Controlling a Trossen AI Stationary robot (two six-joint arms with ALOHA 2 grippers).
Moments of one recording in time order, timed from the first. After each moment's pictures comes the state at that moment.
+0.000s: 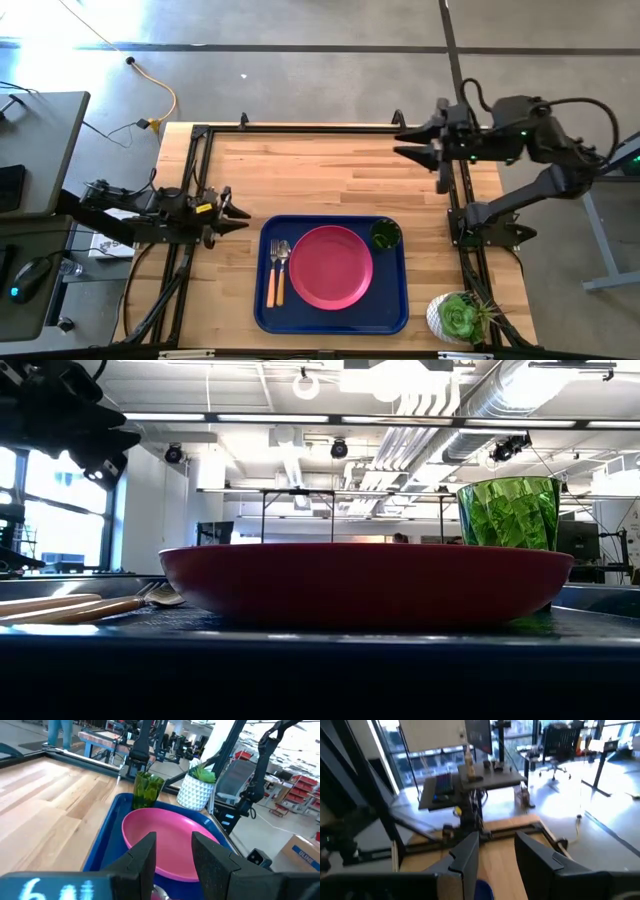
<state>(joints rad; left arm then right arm) -0.22 0.01 0.06 -0.12 -0.10 -0.33 0.08 1.17 1.79 -0.76 0.18 0.12</state>
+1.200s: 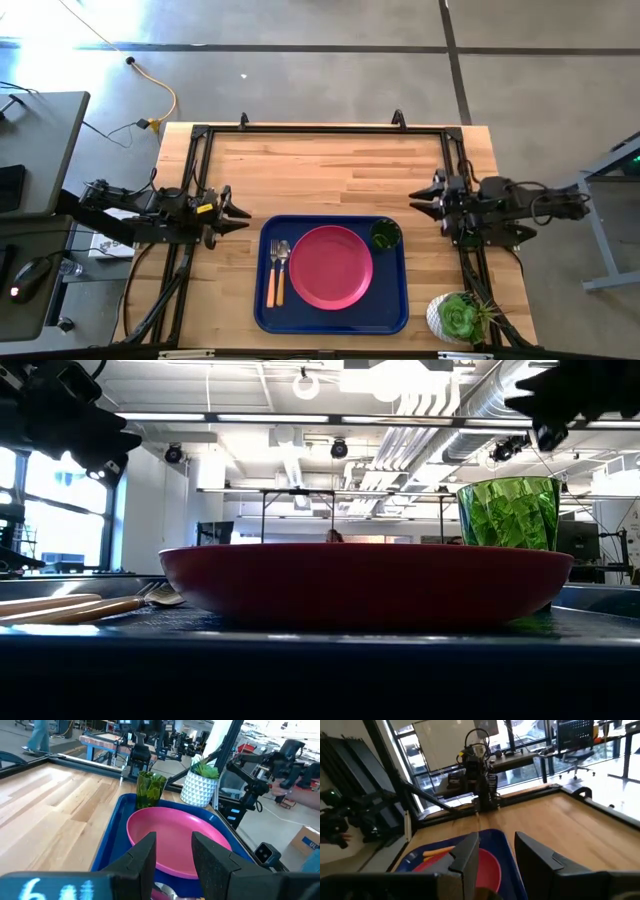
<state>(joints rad) -0.22 0.02 0.06 -0.12 -0.11 -0.27 0.10 0.15 0.29 -0.15 0.13 0.24</state>
